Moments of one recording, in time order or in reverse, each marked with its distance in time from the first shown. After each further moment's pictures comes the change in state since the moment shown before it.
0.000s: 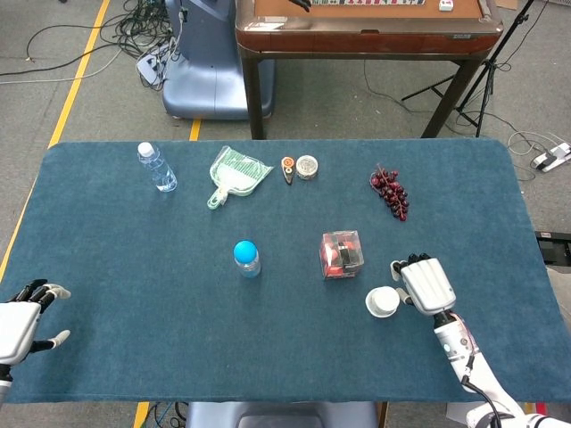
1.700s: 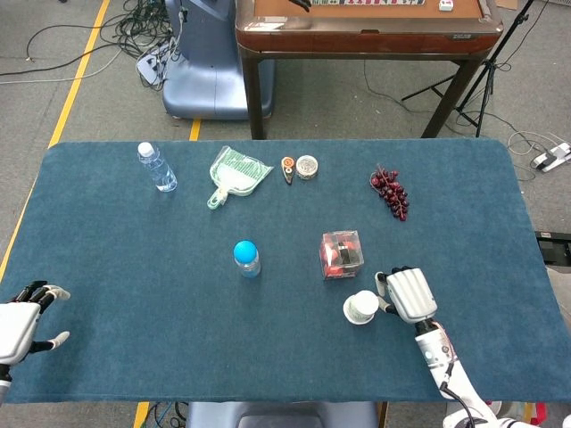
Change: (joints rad) left arm -0.004 0.011 0.002 -0.008 -0.011 -0.018 -0.008; right arm -0.020 -0.170 0.002 0.102 -0.024 0.038 0.140
